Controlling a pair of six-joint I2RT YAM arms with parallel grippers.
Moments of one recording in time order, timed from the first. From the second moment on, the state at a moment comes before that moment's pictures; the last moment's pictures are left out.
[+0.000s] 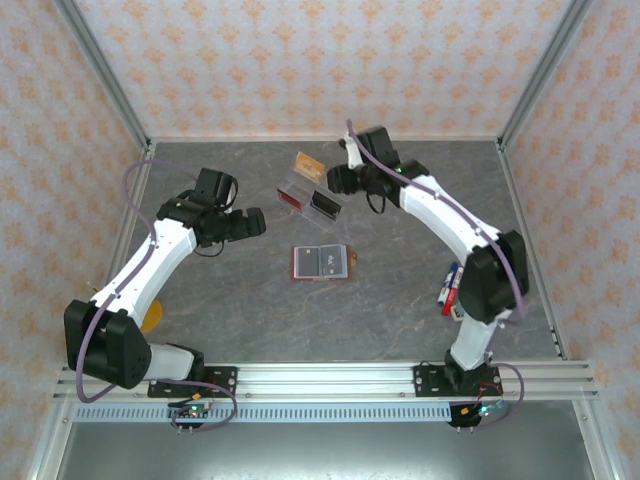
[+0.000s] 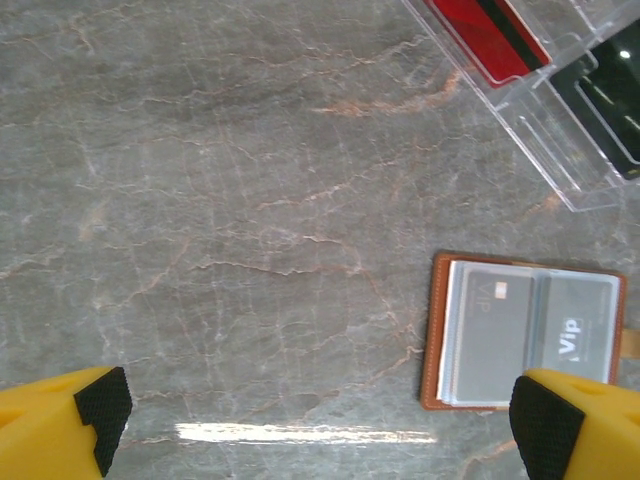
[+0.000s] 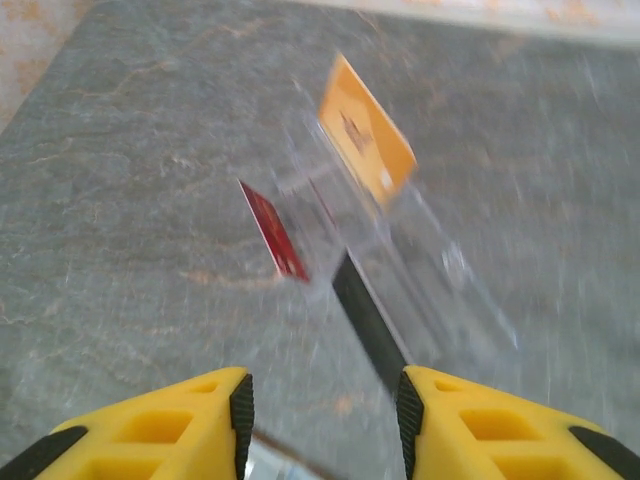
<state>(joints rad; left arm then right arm) -0.21 1.35 1.15 -0.87 0.03 -0.49 0.50 1.75 1.54 -0.54 -0.16 0.26</state>
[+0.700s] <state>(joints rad) -0.28 1.52 1.12 -0.72 0.20 -0.59 0.71 1.61 1.00 -0.38 -0.08 0.86</state>
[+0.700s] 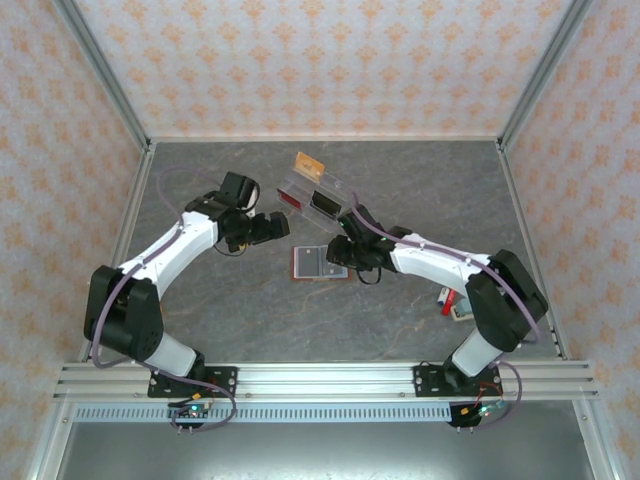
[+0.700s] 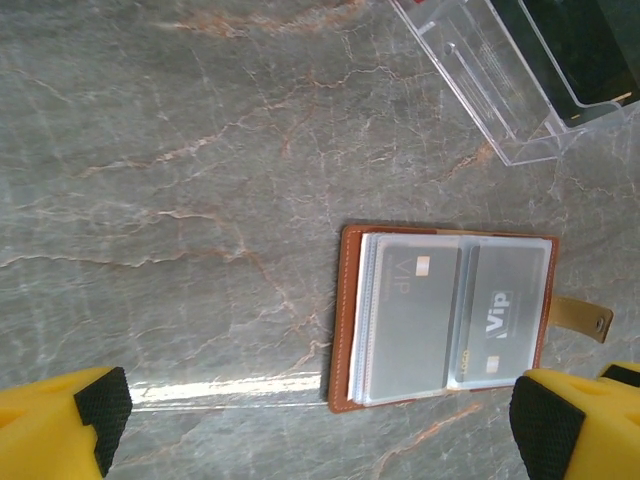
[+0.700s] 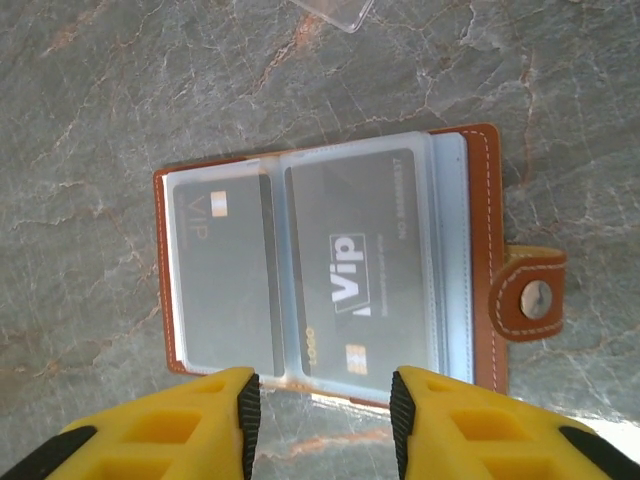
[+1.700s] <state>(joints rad) -0.41 1.78 1.13 -0.58 0.32 -0.74 0.71 1.75 1.05 -0.43 -0.02 0.82</state>
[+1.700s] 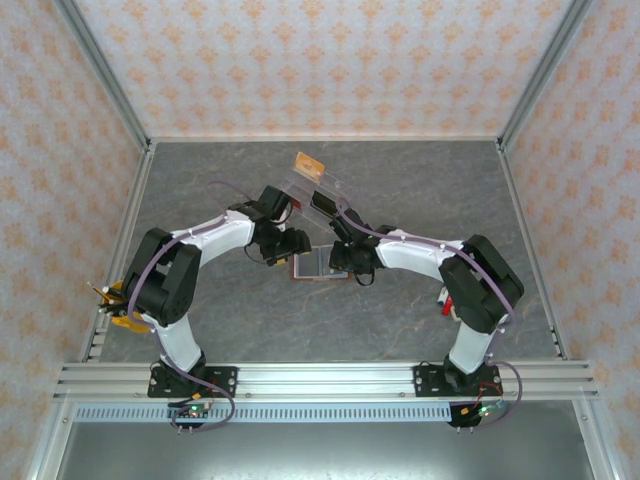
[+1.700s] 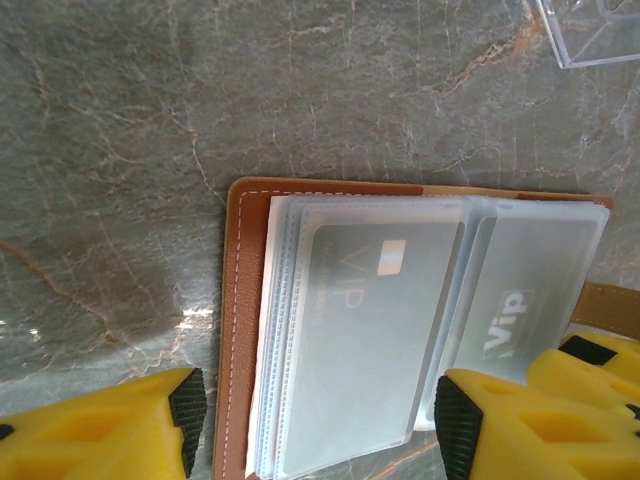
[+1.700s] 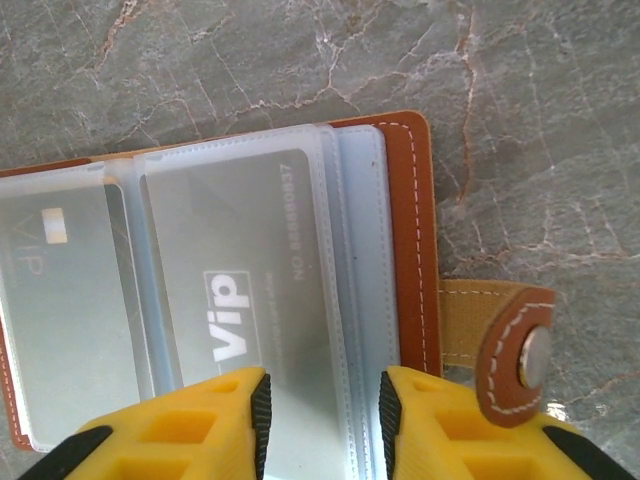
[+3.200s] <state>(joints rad) -0.40 1.81 1.11 -0.57 0.31 -0.73 0.71 1.76 1.05 -0.15 -0.32 0.88</state>
